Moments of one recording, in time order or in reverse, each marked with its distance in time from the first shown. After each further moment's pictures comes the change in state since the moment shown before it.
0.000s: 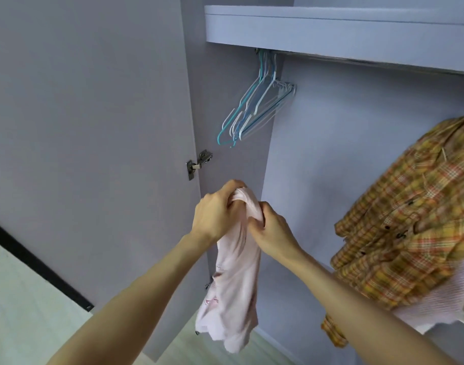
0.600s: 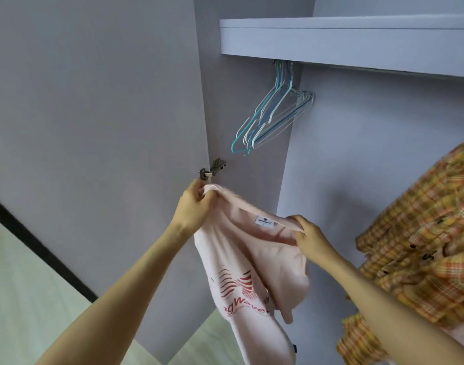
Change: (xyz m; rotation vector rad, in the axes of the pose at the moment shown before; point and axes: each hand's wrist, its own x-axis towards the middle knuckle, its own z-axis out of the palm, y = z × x) left_hand 0.016 -0.019 -0.041 -0.314 0.104 -0.294; right_hand 0.043 0.085 -0.029 -0.015 -0.031 -0.043
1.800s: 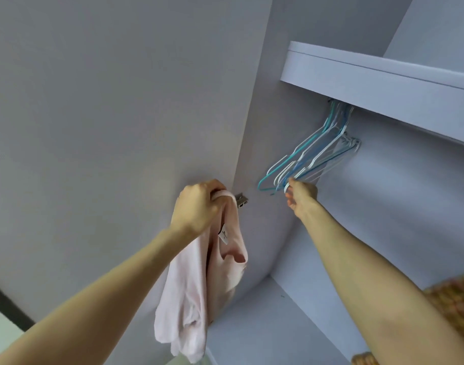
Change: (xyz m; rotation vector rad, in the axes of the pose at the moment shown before) left_hand 0.106 -0.020 -0.017 0.317 0.203 0.157; right_hand 0.242 -0.115 0.019 0.701 0.228 0.463
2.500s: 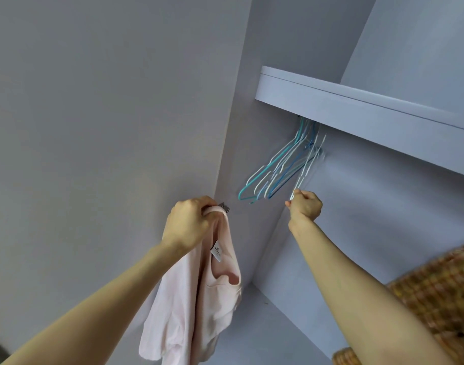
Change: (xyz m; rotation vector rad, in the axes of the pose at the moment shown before) left_hand -0.009 0.009 0.003 -0.054 -0.078 0.015; right_hand -0.024 -0.003 -0.036 0.110 0.386 -0.263
